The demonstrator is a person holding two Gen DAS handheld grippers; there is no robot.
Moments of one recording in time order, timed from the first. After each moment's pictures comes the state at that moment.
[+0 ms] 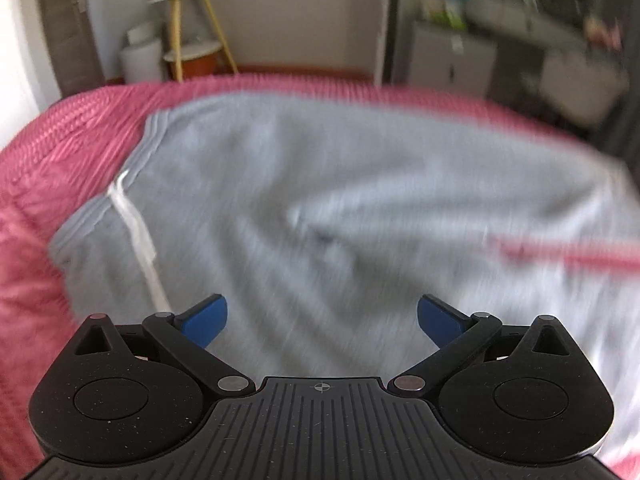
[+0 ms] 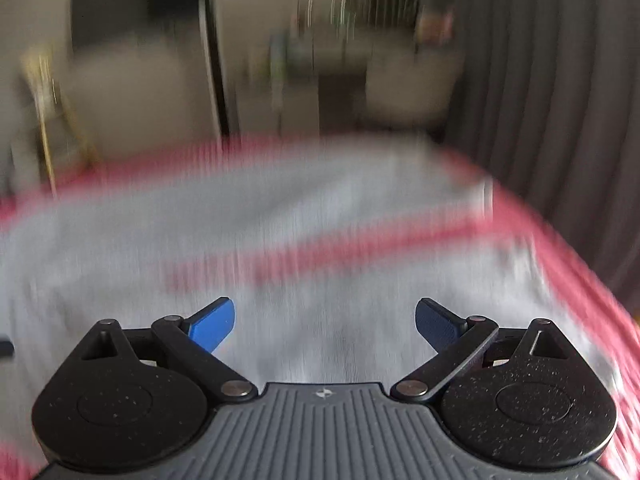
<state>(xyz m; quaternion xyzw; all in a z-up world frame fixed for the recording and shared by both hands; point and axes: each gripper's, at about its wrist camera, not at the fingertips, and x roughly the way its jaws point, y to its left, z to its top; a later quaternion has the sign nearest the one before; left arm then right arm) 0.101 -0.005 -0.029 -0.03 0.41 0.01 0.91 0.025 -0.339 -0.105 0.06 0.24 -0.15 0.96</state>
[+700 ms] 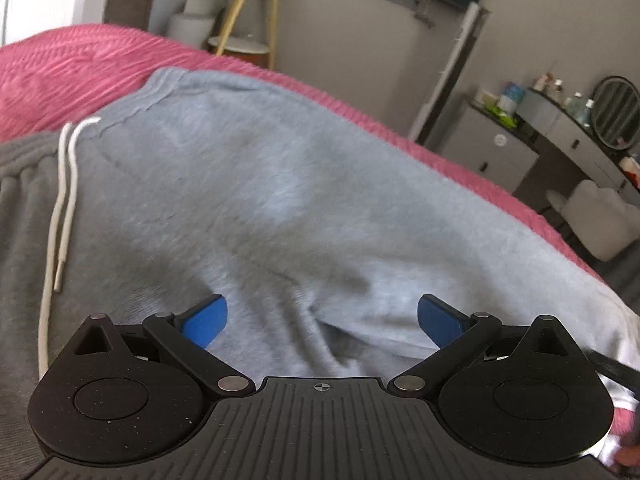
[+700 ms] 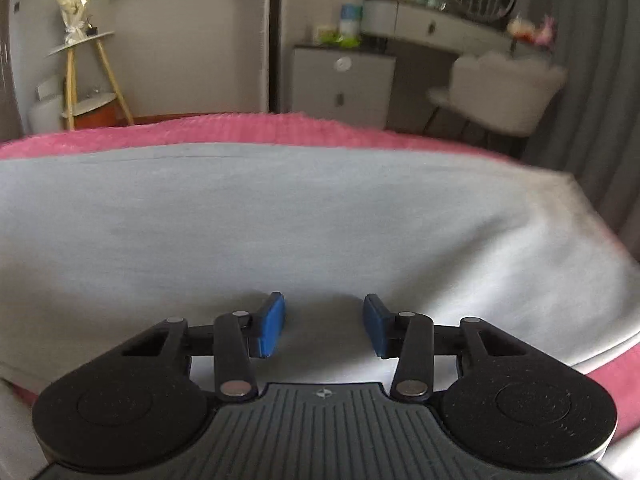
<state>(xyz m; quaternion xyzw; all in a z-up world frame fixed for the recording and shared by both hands) 0.184 0.039 -0.117 -0.19 0.34 0.06 0.92 0.269 -0.359 -0.191 -0.04 0.32 -0.10 0.94</state>
